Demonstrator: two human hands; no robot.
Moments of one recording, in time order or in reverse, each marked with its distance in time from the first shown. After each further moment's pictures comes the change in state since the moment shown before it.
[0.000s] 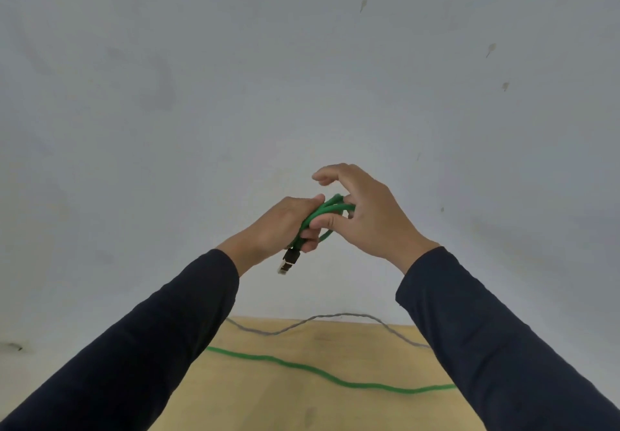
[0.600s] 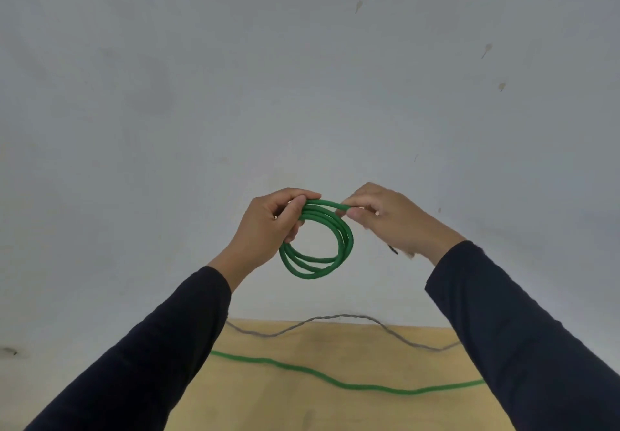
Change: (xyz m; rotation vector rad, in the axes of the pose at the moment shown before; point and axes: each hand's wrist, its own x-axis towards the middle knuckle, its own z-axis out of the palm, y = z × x) left_hand 0.005 -0.028 -0.001 -0.064 0.393 0.231; right_hand -0.002 0.022 -0.031 -0.181 -0.230 0.259
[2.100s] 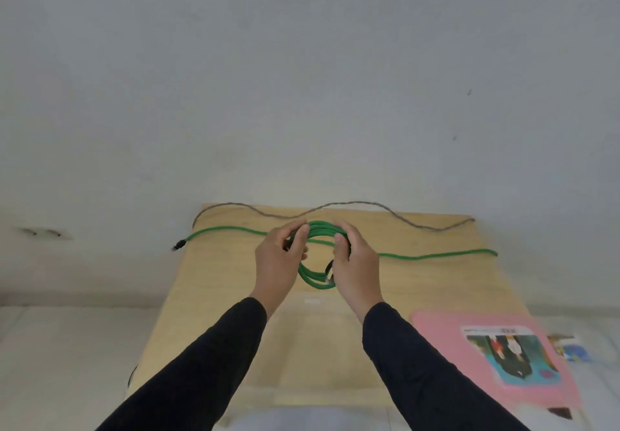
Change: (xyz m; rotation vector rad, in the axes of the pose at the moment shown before) left_hand -0.207 -0.109 0.020 0.087 0.258 -0.482; right_hand -0.140 -0.018 0.241 0.490 0.373 0.455
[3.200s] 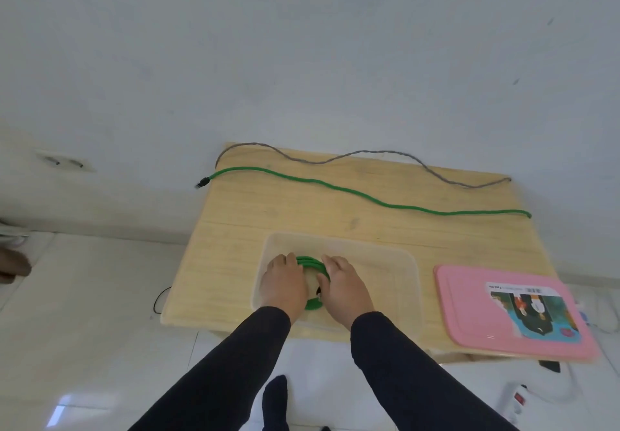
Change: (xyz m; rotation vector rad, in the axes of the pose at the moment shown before) left_hand -0.071 -0.113 -0.026 0.903 -0.306 -0.264; right_hand -0.078 0.101 0.065 -0.579 -0.529 0.043
